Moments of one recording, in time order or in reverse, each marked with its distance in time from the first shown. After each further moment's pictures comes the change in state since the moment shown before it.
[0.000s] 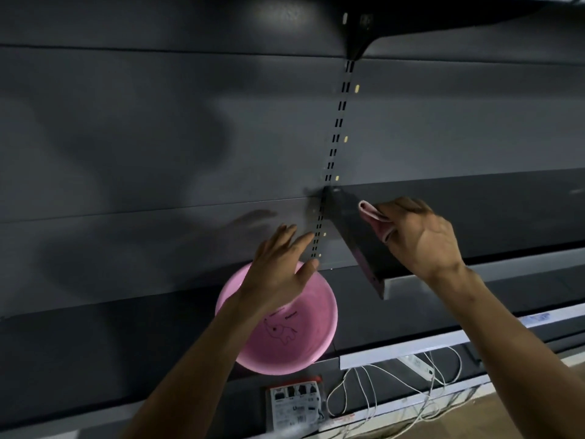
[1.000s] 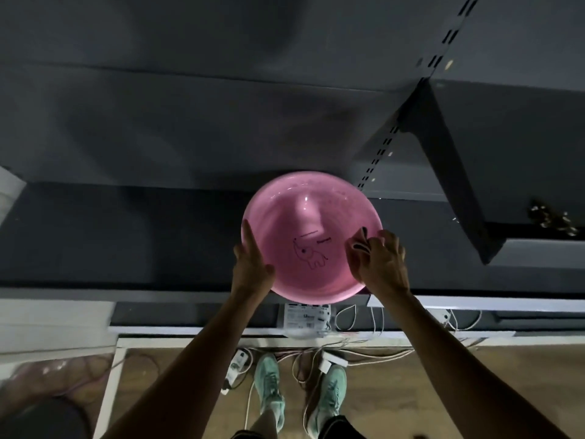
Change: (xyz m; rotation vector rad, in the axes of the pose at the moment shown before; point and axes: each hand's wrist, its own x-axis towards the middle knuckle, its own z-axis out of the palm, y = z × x) left_hand -0.097 -0.134 0.157 -0.353 0.040 -0.881; right_hand -0.136 -0.062 0.242 0.284 -0.572 0.301
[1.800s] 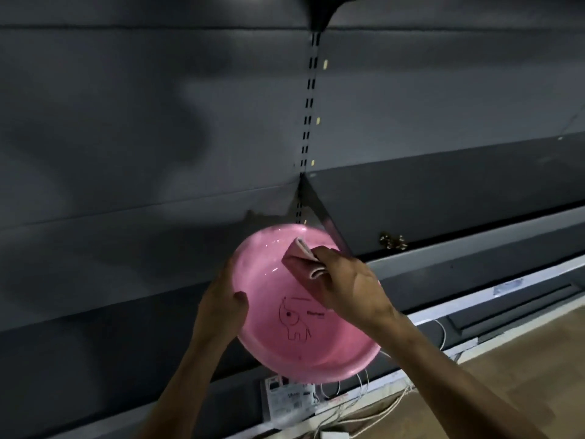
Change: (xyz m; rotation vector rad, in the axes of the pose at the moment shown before) left_hand -0.068 0.134 -0.086 -0.087 -0.059 0.395; right_hand -0.066 -0.072 -0.197 0.158 0.254 -0.264
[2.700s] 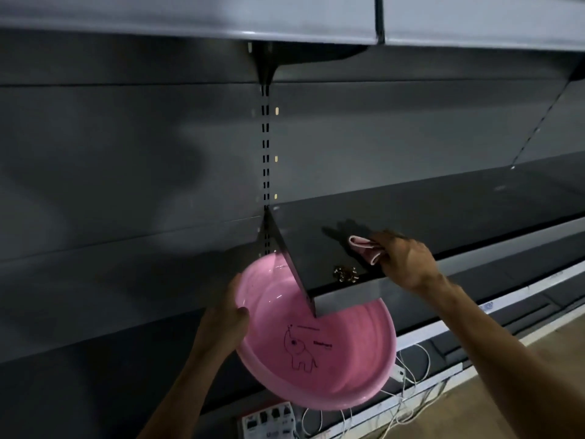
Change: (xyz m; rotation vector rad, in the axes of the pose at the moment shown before) left_hand 0.012 0.073 0.045 0.049 -0.080 -0.004; right_hand 0.036 0.156 -0.119 -0.298 -0.011 0.171
